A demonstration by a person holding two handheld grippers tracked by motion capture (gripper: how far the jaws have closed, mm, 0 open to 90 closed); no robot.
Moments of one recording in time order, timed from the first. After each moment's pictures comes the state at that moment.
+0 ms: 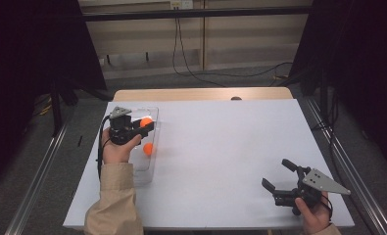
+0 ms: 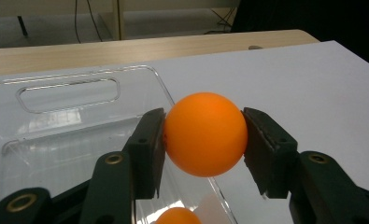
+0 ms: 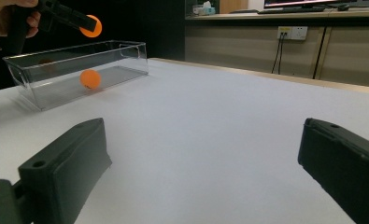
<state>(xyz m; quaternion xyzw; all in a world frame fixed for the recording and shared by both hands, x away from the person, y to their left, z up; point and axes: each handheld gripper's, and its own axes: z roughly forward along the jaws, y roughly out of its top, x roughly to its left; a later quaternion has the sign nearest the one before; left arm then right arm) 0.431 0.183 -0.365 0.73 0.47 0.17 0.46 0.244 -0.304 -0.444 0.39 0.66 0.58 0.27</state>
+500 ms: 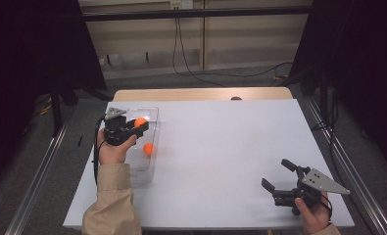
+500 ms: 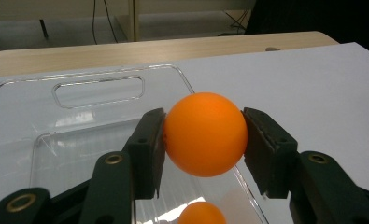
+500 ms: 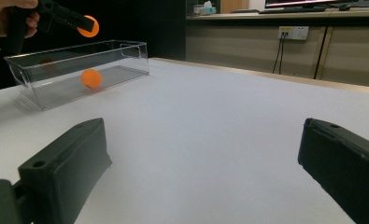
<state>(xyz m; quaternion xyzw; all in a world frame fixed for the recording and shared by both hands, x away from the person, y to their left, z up) 0.430 0.195 -0.366 0.72 0.48 0.19 0.45 0.244 -0.303 -0.444 0.39 0.66 0.58 0.27</state>
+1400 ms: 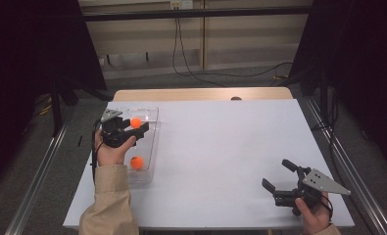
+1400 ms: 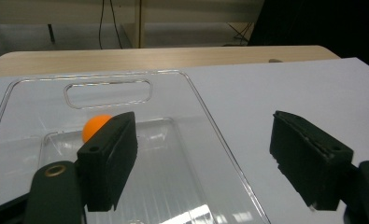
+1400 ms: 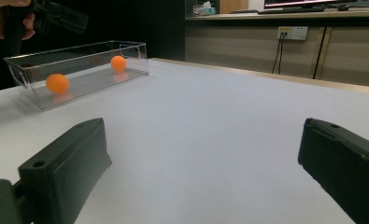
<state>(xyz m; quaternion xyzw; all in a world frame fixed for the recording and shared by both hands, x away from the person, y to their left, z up) 0.424 0.201 -0.367 0.70 0.50 0.20 0.47 0.243 -0.304 -0.444 0.39 0.66 0.58 0.27</state>
